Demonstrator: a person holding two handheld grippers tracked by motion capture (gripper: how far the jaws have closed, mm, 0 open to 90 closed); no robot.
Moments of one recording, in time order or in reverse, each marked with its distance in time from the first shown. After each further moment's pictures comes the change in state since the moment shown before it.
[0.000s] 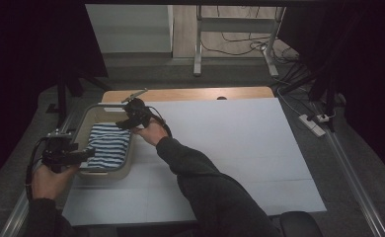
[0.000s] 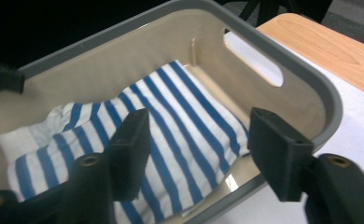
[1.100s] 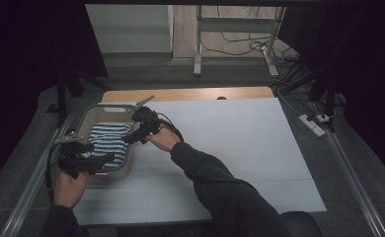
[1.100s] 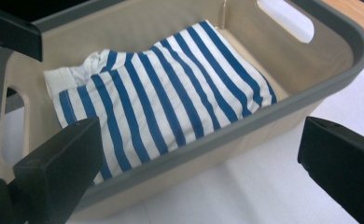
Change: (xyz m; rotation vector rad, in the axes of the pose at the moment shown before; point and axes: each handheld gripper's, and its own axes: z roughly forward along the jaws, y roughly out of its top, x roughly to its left) left arm -0.051 -0.001 -0.002 -0.131 -0.236 0.011; right arm 0.008 -0.025 -0.031 0.079 0.071 -0.071
